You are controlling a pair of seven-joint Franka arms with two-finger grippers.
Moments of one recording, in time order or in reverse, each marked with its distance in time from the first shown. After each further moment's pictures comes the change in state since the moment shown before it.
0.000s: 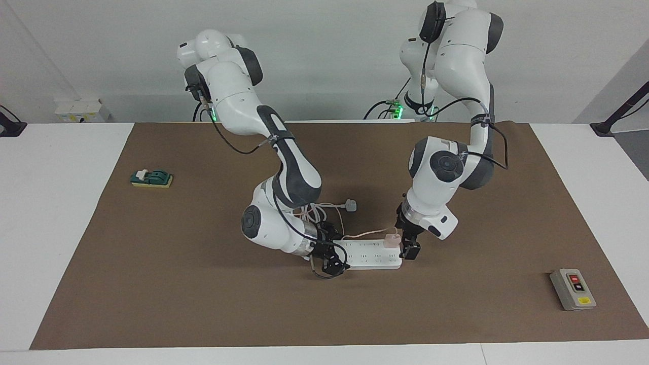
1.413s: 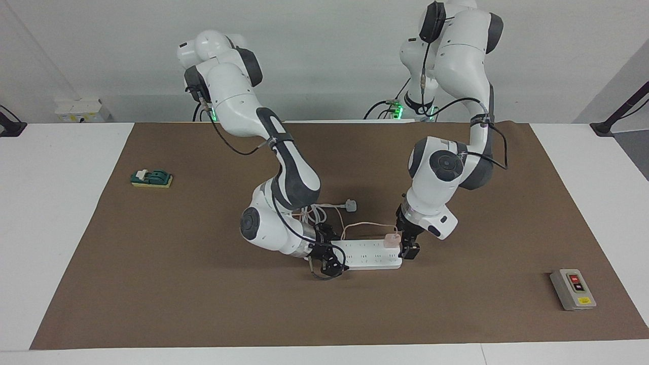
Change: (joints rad) left arm -0.002 0.000 -0.001 -0.003 0.000 0.014 0.000; right arm -0.001 0.004 0.000 -0.004 0.002 0.008 -0.025
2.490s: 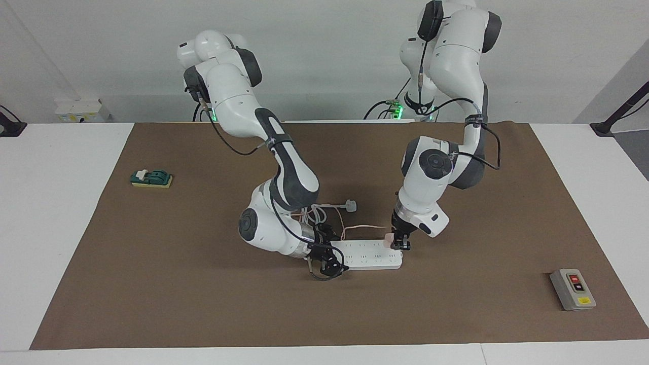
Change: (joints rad) left arm -0.022 -0.010 -0.001 -0.042 0.027 0.034 0.000; right arm -0.008 0.000 0.003 -0.007 0.031 0.001 -0.020
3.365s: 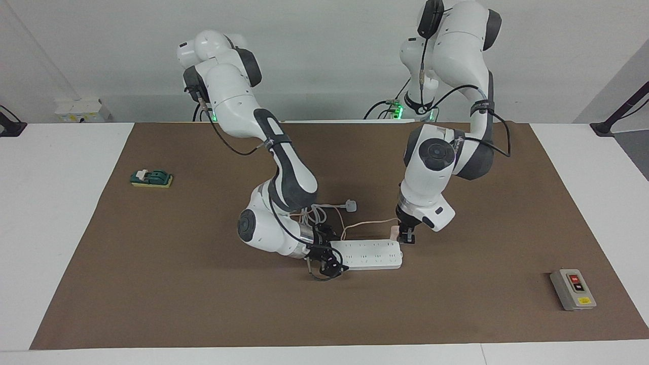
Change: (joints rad) left arm -0.002 -0.038 0.000 0.103 0.054 -0.200 0.025; right arm -0.002 0.000 0.000 -0.003 0.009 0.000 -0.006
